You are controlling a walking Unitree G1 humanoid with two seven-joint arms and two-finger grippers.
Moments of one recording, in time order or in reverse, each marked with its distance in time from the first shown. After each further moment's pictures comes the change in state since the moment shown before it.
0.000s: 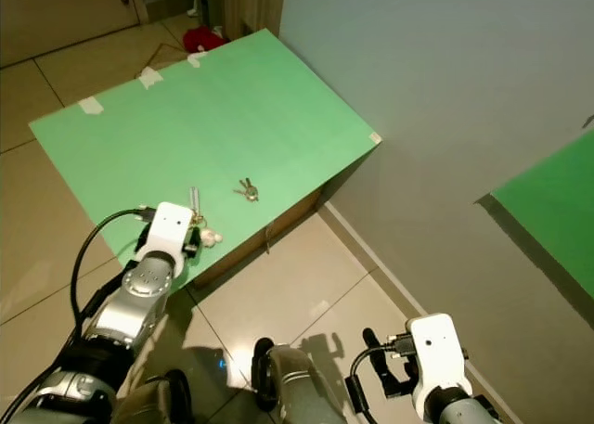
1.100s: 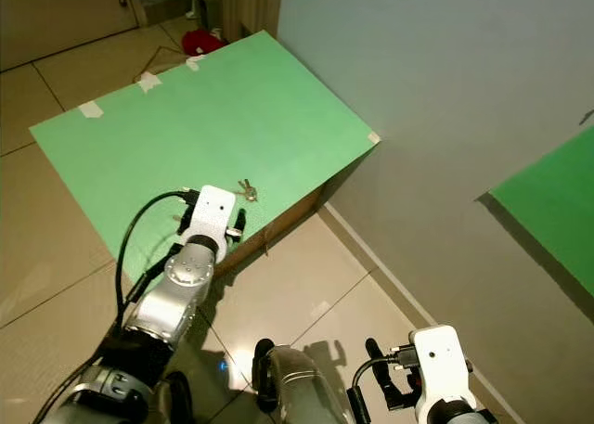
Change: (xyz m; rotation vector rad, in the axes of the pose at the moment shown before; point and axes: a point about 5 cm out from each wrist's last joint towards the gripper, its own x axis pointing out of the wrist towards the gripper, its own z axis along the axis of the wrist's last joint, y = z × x) left arm -0.007 -0.048 0.045 -0.048 -0.111 -0.082; right arm -0.008 0.002 -0.007 0.011 0.017 -0.013
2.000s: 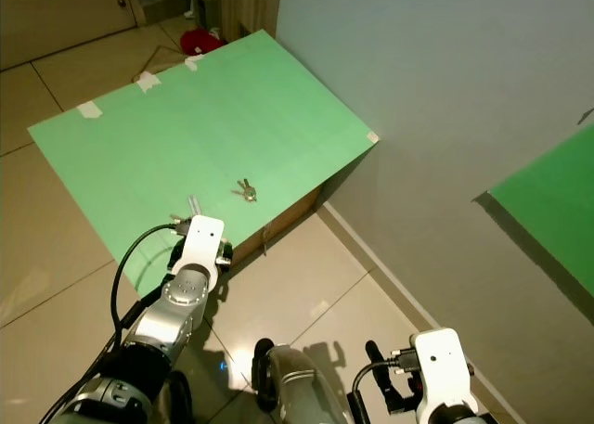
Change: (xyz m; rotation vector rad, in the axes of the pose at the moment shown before) left arm -0.006 0.003 -0.051 -0.032 0.216 0.061; right arm -0.005 0.001 -0.001 0.001 0.002 0.002
